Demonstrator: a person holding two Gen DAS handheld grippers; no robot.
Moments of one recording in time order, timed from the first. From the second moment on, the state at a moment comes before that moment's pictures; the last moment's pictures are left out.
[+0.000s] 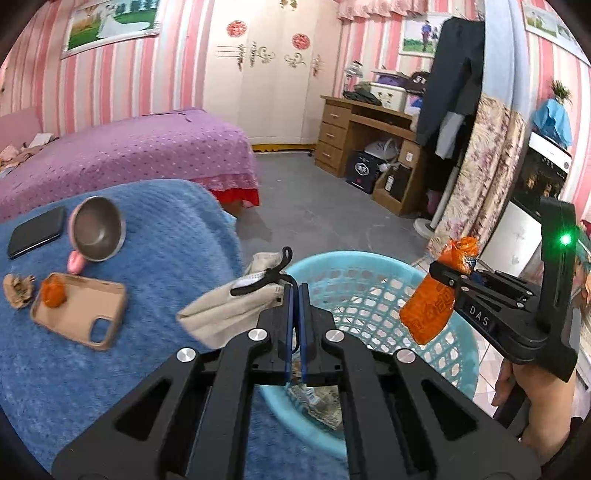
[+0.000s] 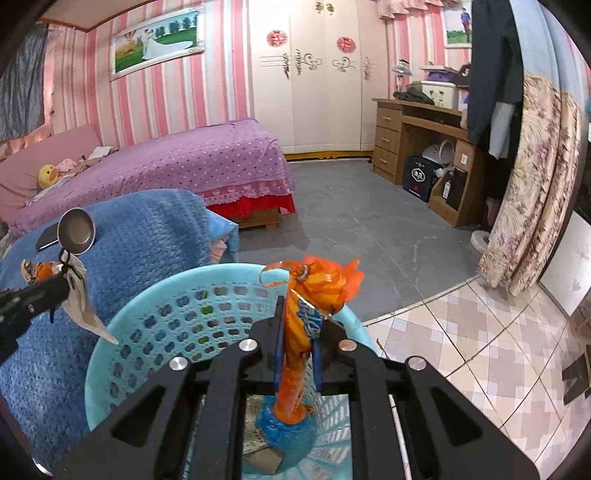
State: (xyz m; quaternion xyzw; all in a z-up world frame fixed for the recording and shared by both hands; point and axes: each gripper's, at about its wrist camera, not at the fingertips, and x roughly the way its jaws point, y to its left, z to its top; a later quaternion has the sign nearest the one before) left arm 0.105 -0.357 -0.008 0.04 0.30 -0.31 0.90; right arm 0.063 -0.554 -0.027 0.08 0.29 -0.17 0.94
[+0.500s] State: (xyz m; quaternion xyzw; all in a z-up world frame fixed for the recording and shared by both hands) left arm 0.124 -0.358 -0.025 0.03 0.34 -0.28 0.90; right arm 0.063 -0.564 -0.034 0.10 0.29 -0.17 0.94
